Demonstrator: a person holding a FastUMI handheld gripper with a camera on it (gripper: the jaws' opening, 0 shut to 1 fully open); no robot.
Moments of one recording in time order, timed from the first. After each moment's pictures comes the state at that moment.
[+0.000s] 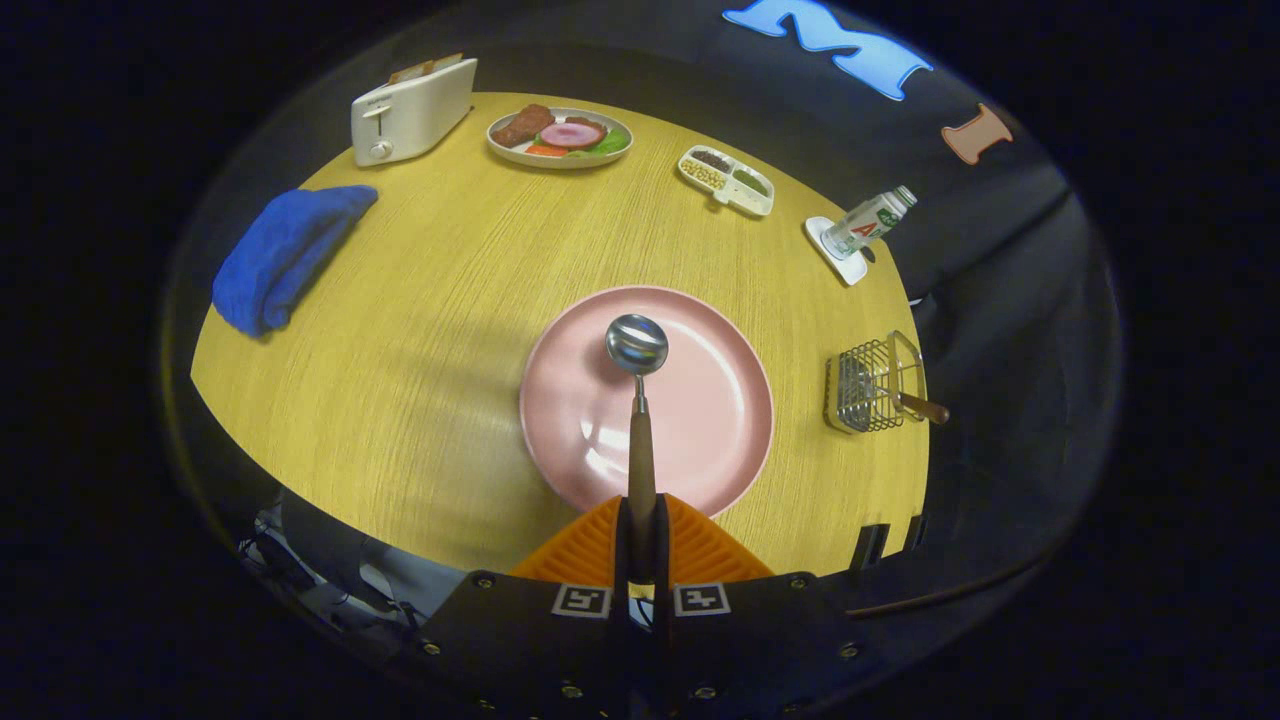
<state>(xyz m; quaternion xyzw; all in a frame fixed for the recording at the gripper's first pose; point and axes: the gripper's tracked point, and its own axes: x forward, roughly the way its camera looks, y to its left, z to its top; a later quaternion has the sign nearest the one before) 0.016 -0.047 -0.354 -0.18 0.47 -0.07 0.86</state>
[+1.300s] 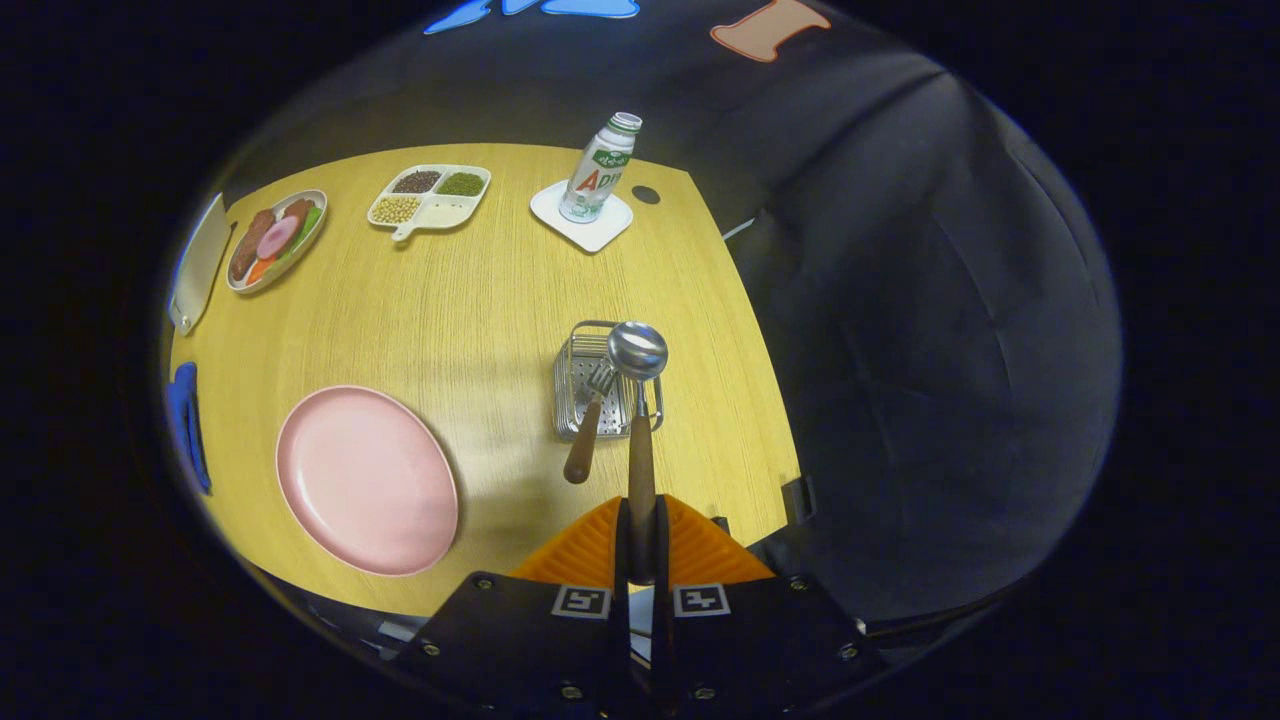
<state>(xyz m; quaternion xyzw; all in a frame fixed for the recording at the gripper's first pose) 0.037 -0.274 -0.264 -0.07 0.50 -0.25 0.82</state>
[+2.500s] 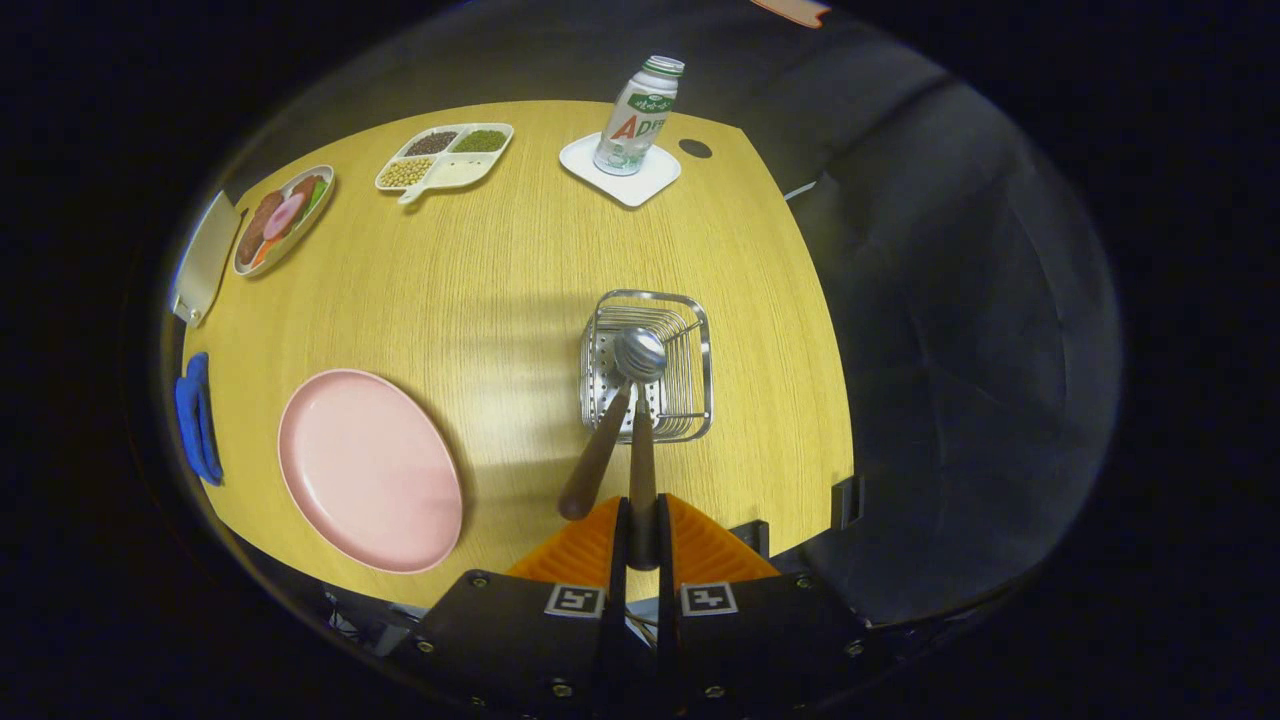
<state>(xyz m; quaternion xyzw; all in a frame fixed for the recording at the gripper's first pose) 0.061 -0.280 -0.300 -0.04 0.55 -0.19 0.81</state>
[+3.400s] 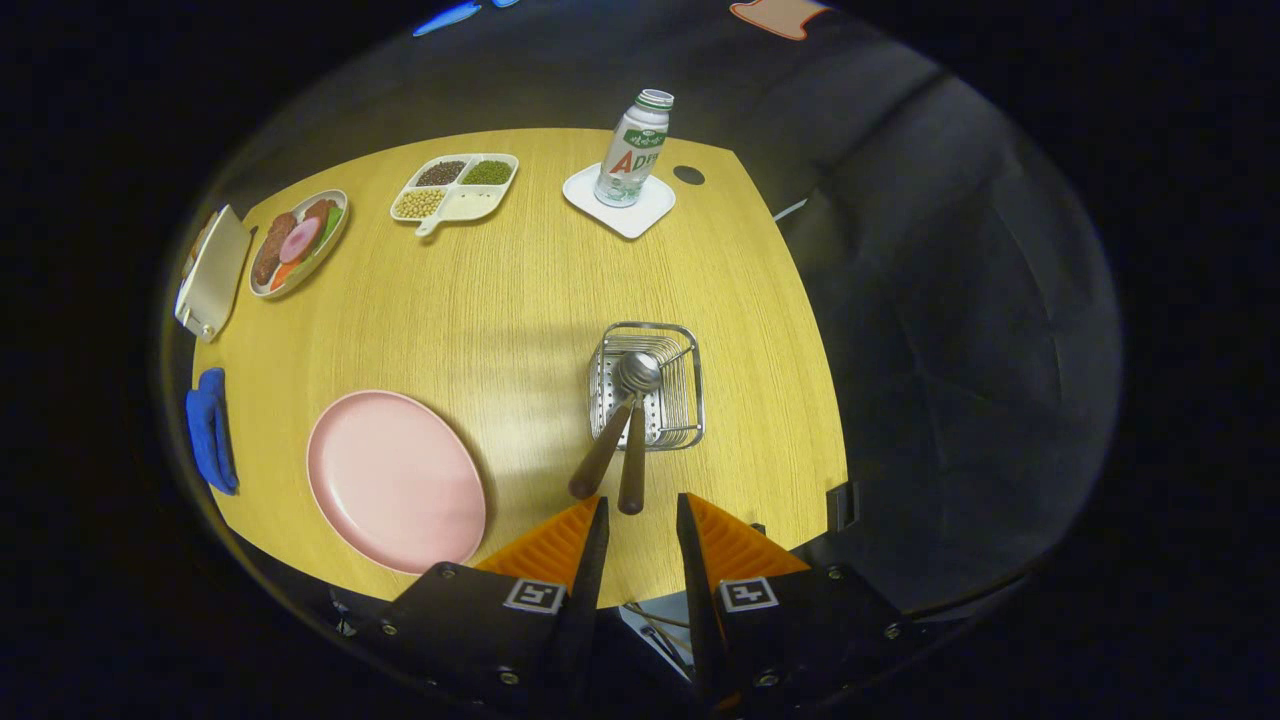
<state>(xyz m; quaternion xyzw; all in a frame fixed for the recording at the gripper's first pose) 0.059 -0.271 -0.269 -0.04 0.52 -0.19 0.83</state>
